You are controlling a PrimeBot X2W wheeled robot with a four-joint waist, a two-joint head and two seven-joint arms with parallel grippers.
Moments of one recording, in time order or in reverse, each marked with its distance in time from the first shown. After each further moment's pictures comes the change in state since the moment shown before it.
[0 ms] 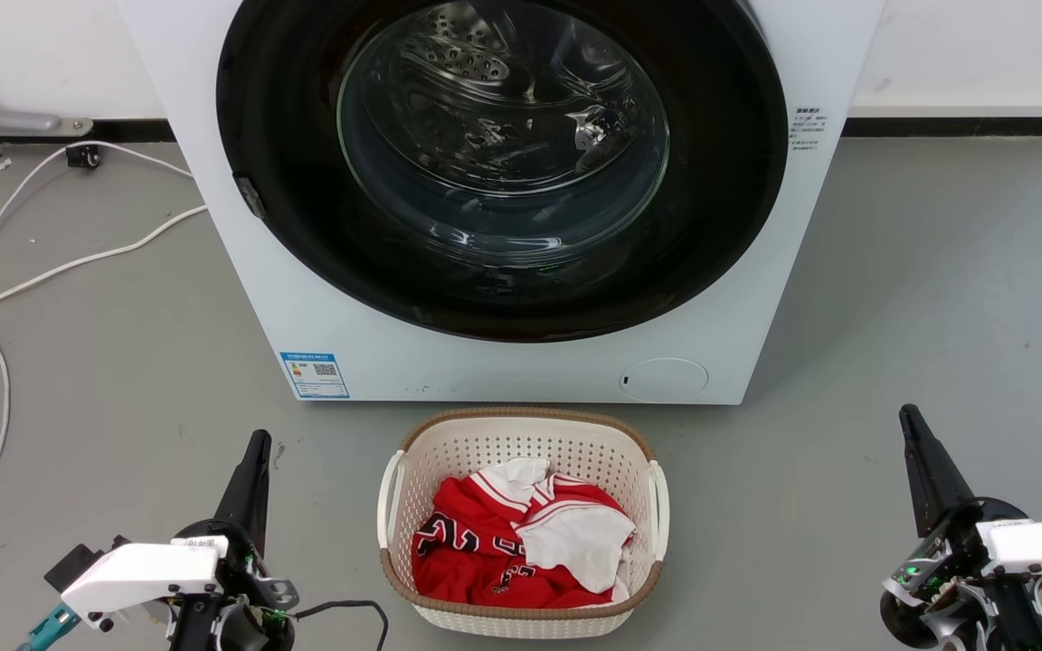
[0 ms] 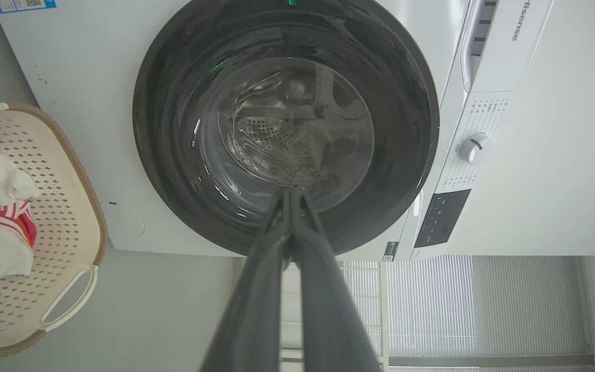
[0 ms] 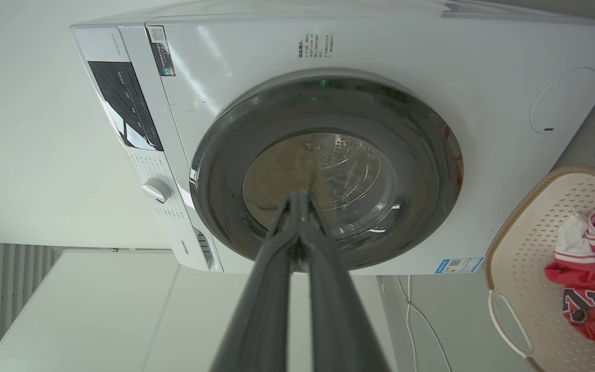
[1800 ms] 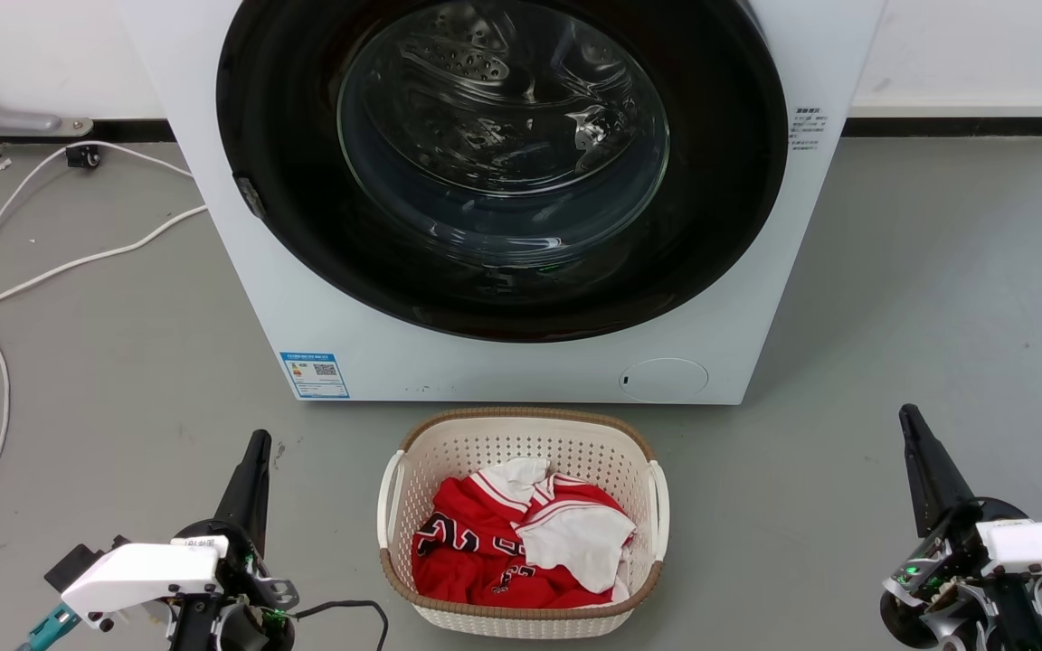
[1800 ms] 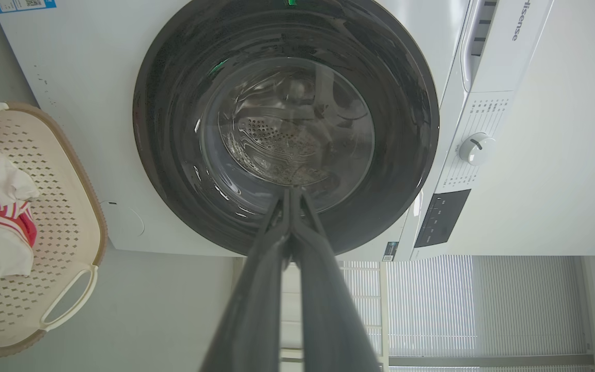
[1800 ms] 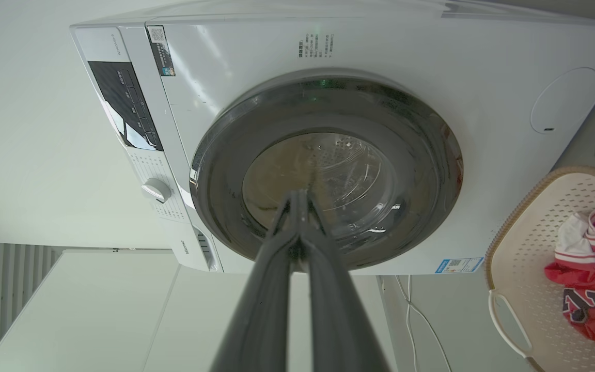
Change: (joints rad) left arm 0.000 0.000 0.000 0.000 0.000 0.000 0.000; right arm 0.000 0.000 0.000 0.000 0.000 0.000 0.000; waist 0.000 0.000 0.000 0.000
